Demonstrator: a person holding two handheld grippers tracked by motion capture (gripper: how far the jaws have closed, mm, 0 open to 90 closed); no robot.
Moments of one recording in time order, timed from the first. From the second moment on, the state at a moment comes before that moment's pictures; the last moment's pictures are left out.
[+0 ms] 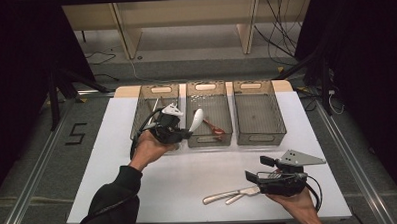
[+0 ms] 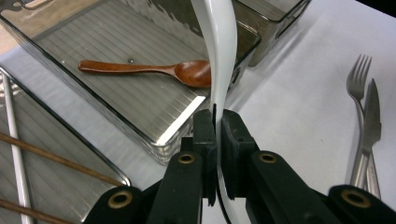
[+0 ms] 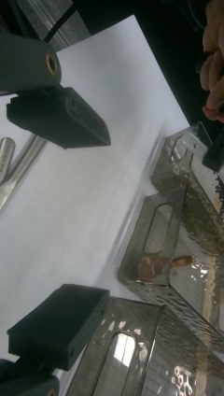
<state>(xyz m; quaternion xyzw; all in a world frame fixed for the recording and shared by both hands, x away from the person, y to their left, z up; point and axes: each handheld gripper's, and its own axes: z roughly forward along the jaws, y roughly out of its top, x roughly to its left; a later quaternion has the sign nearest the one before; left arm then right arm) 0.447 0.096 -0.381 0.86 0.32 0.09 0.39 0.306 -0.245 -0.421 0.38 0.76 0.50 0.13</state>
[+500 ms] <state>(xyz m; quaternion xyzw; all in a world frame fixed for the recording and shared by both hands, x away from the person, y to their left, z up) 0.486 0.082 -0.382 0.85 0.35 0.10 0.39 0.307 -0.246 -0.422 0.38 0.76 0.50 0.13</state>
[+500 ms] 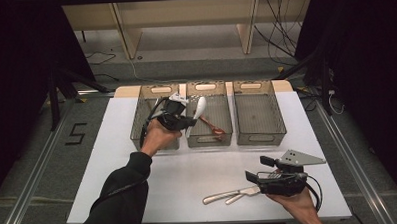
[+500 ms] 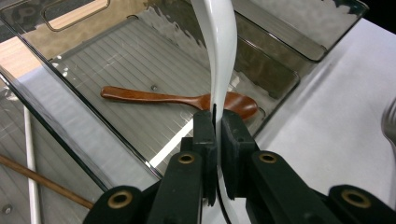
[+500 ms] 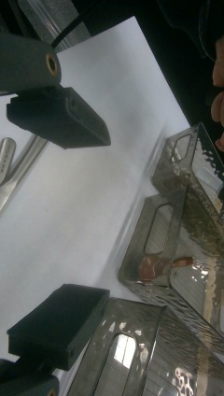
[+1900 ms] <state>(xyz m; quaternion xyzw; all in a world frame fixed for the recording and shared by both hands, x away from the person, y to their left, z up) 0.512 0.068 -0.415 0.84 0.39 0.11 0.35 0.307 -0.244 -0.423 0.38 0.77 0.50 0.12</state>
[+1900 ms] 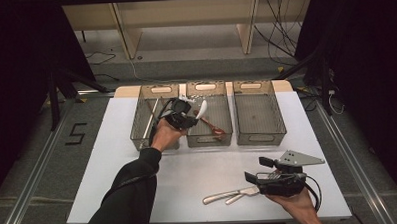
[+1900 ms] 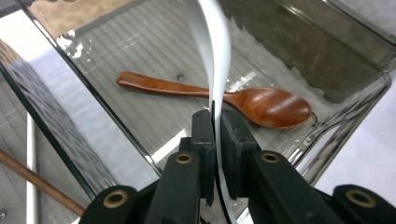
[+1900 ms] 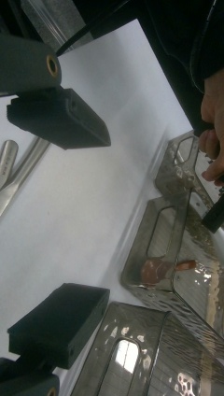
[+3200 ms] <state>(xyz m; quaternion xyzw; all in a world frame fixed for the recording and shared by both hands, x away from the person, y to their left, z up) 0.415 0.140 -0.382 0.78 0.38 0.09 0.48 0.307 -0.238 -0.420 0.36 0.79 0.49 0.11</state>
